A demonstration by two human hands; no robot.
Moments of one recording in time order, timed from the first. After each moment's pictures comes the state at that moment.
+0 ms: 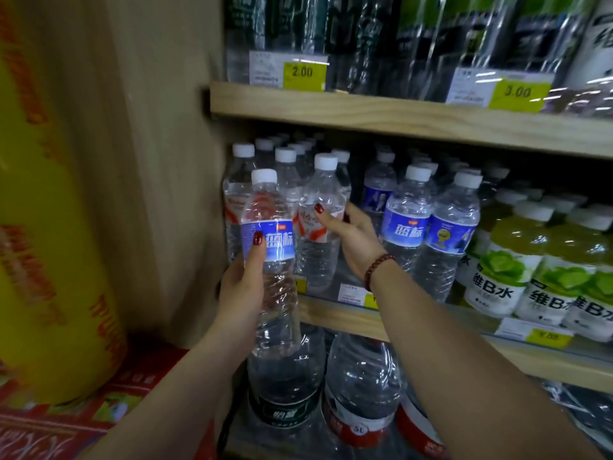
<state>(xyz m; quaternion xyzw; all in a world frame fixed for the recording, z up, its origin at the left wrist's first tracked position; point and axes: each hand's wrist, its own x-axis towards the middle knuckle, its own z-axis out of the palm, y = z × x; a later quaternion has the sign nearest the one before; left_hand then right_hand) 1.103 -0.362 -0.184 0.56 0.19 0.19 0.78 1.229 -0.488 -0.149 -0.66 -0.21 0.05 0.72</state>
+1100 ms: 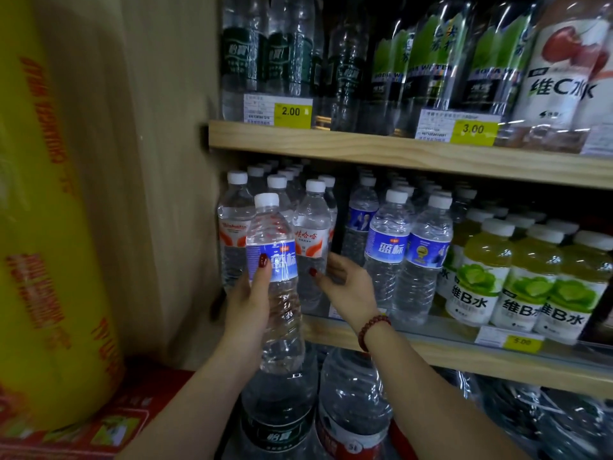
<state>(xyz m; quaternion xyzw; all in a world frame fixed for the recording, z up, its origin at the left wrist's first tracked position) 1.103 -0.370 -0.182 0.57 0.11 0.19 0.79 1.197 -0.502 -0.189 -0.78 -0.19 -0.12 0.58</state>
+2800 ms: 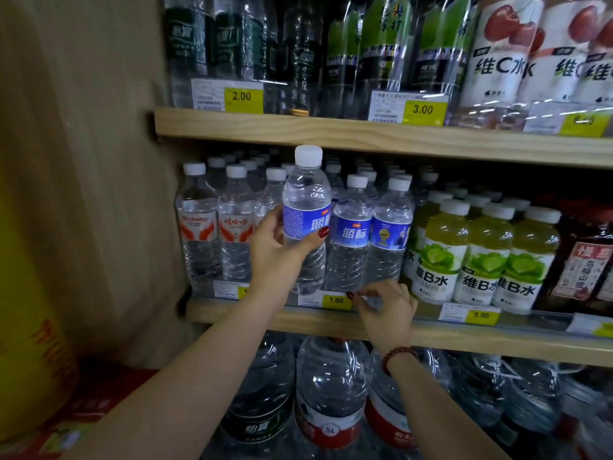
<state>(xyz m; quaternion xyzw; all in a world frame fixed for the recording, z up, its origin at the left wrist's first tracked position) 1.154 -0.432 -0.147 0.62 -0.08 0.30 0.72 1.184 -0.599 -0.242 -0.85 -0.05 -0.35 0.39</state>
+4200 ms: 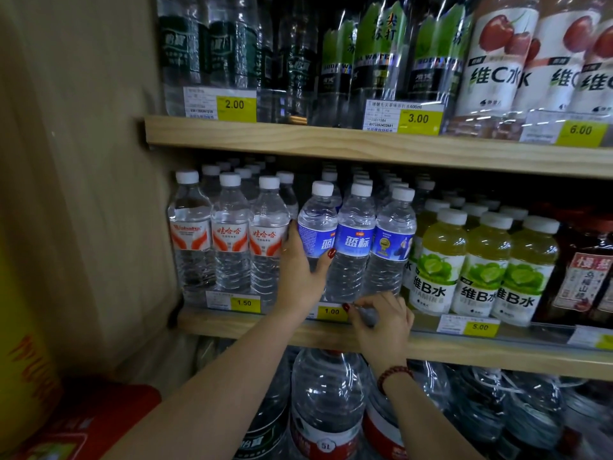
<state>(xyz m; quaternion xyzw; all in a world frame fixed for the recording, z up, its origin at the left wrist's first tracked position) 1.211 -0.458 -0.188 0.76 -0.11 0.34 0.54 1.193 -0.602 -0.259 -0.83 -0.07 -0.41 0.37</state>
